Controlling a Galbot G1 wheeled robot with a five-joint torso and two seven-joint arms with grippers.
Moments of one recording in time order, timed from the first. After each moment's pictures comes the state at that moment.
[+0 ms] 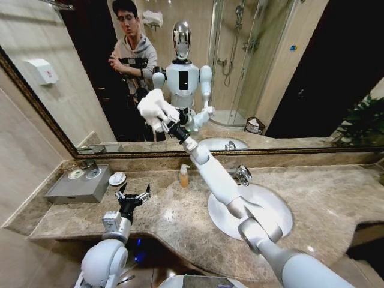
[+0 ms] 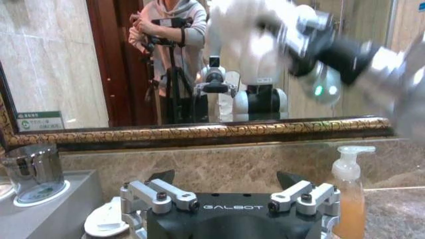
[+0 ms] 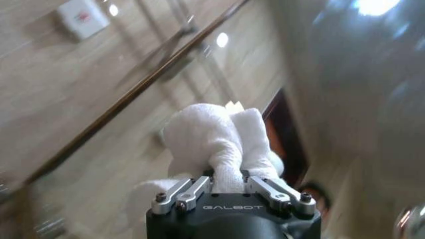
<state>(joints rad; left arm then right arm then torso) 1.68 -1.40 -0.62 -2.34 -0.15 0.32 -0.09 -0.36 1.61 -0.11 1.00 -0.16 0.67 -0.16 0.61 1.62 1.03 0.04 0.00</state>
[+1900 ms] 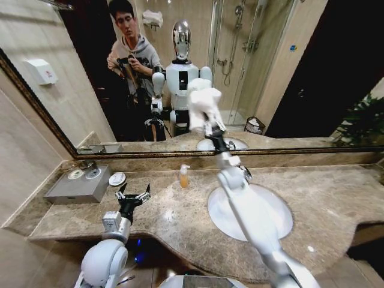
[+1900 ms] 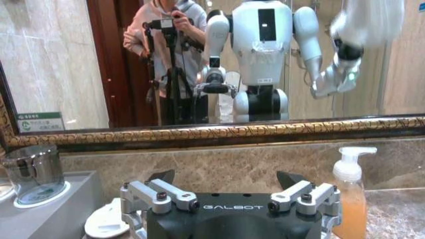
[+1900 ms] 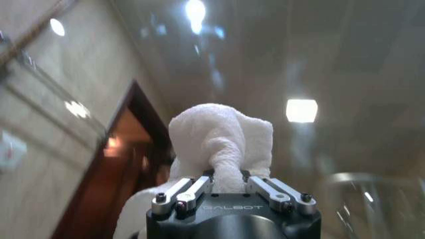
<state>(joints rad) 1.68 -1.40 -0.62 -2.34 -0.15 0.32 -0.09 -0.90 1.29 0.21 1.78 0.11 0.40 0.06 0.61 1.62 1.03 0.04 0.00</state>
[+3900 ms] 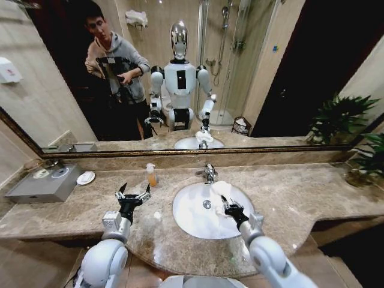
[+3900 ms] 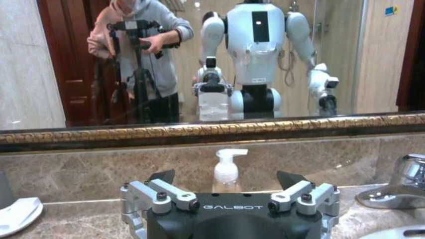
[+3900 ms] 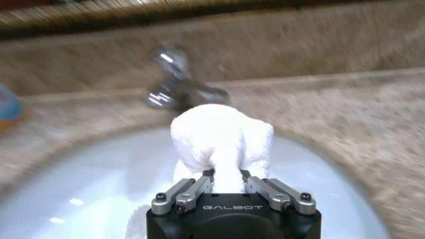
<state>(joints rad) 1.68 -1.40 -0.62 -2.34 -0.15 0.32 -0.09 -1.37 0.93 0.22 2.03 0.75 -0.39 0.35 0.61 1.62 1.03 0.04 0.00</state>
